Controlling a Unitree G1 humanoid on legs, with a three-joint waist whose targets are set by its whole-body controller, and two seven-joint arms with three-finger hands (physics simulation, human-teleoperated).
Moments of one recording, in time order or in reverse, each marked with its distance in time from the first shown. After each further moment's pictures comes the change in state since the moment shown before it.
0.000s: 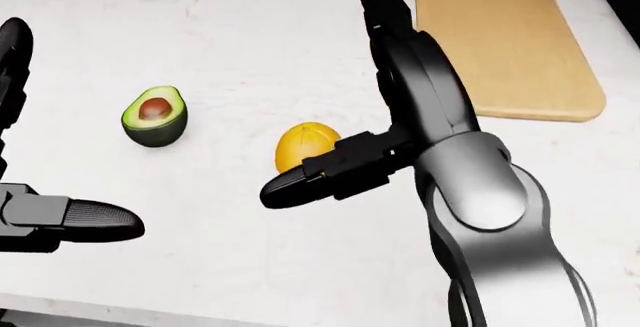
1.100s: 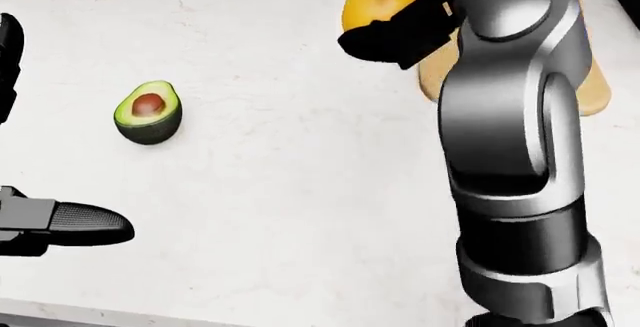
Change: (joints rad) left arm 0.002 0.019 0.037 -0.015 -0.064 0.006 0.020; right arm -0.412 -0.061 -0.172 0.555 -0.514 -0.208 0.328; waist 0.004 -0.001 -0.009
